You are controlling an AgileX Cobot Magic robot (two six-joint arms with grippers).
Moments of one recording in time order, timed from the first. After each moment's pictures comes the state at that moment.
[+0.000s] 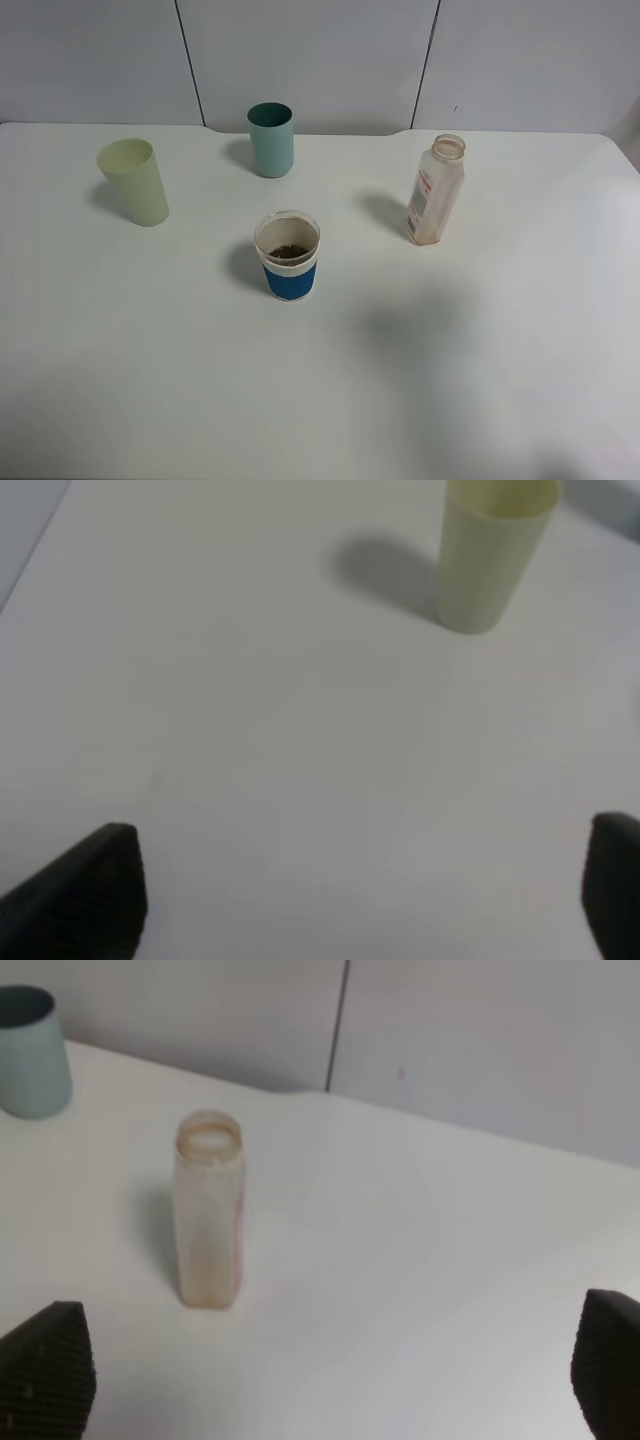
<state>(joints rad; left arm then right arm) 0.00 0.00 -0.51 0.08 1.06 -0.12 0.39 0.33 -0.54 -0.27 0.69 0.11</state>
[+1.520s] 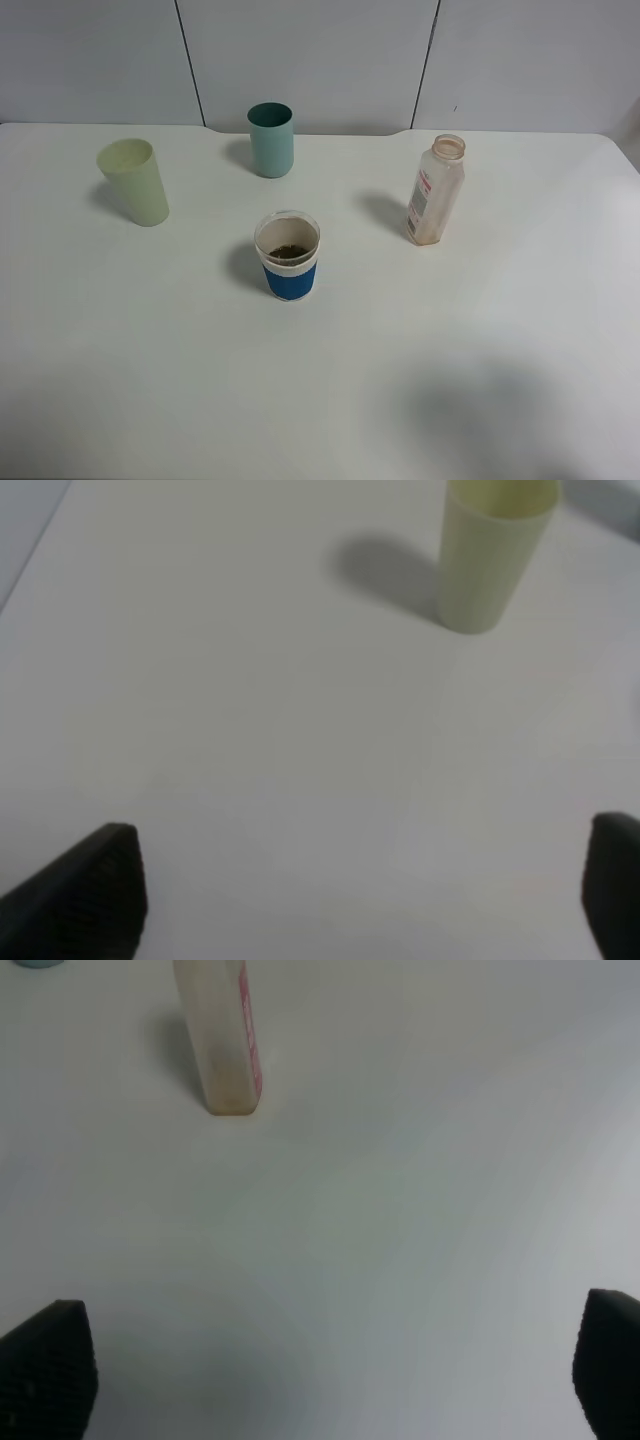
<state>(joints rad) 0.00 0.00 -0.51 0.08 1.06 -0.12 0.39 0.00 -0.54 -0.16 1.15 0.11</state>
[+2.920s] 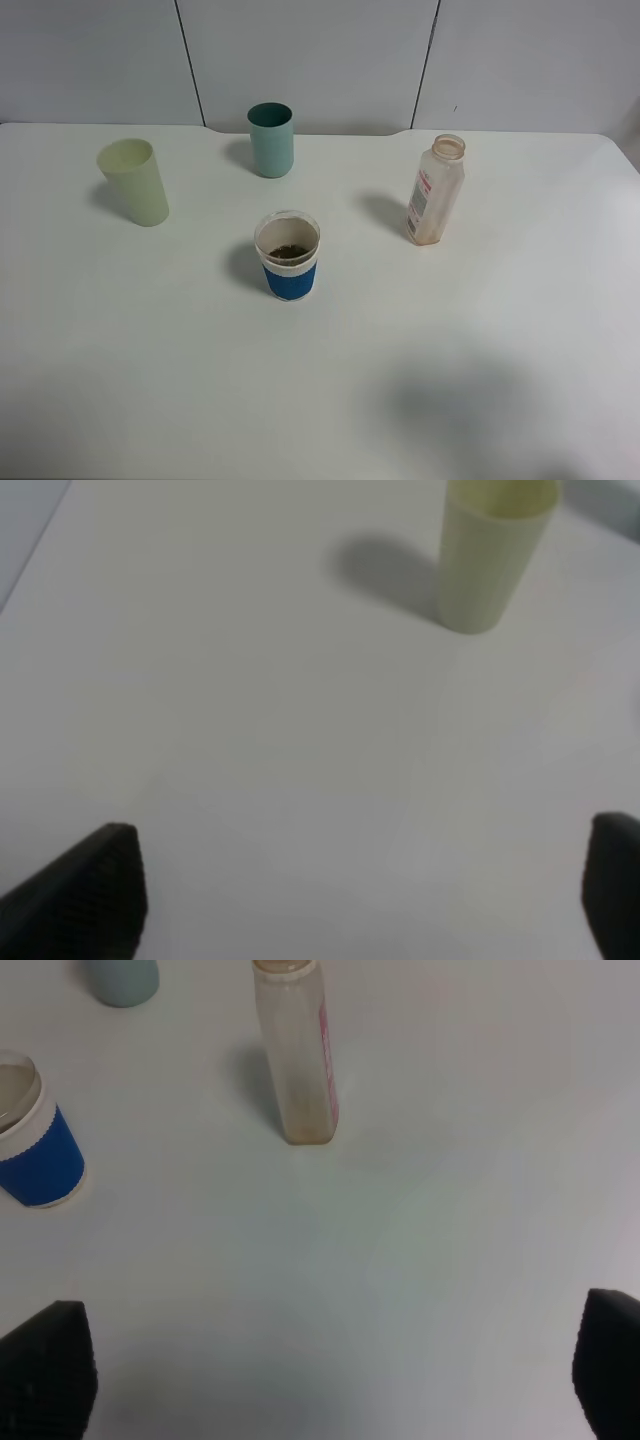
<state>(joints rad) 0.00 0.00 -0.51 0.08 1.06 -0.12 0.39 0.00 -0.50 -0.06 1.06 0.12</state>
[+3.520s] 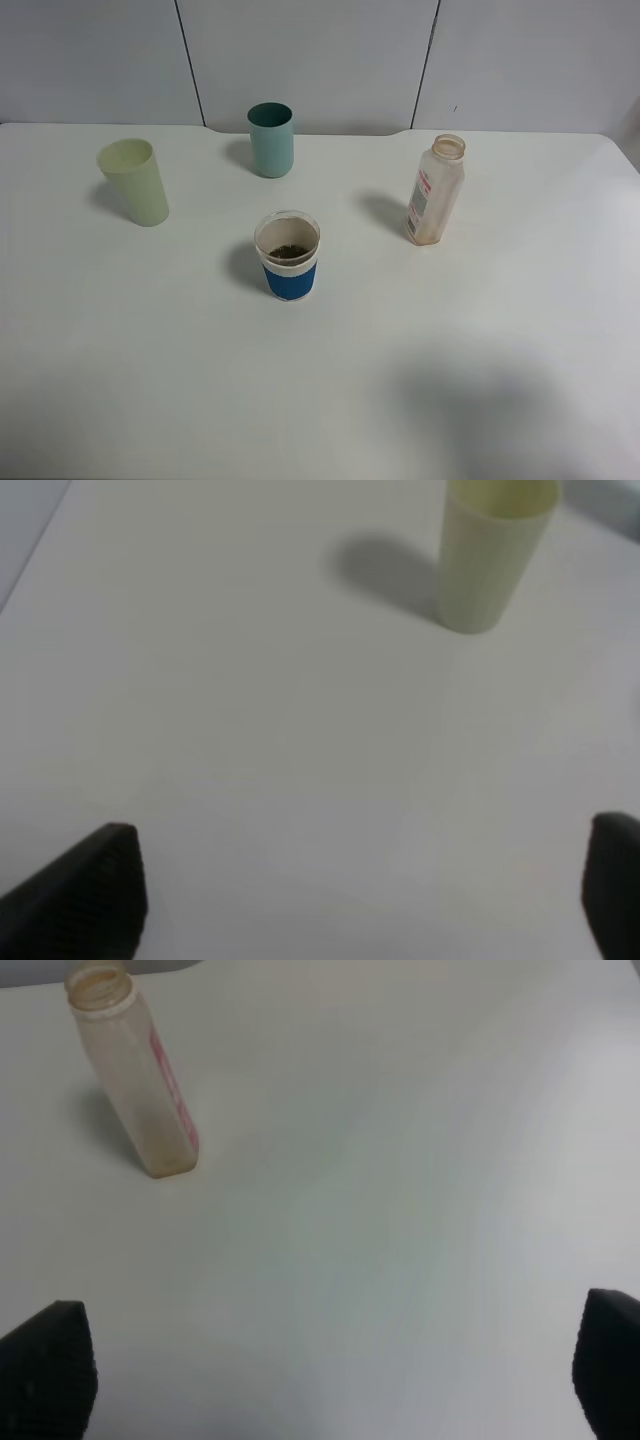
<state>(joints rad) 0.00 0.00 -0.51 0.08 1.06 -0.12 0.11 0.00 -0.50 -0.06 1.06 0.12</state>
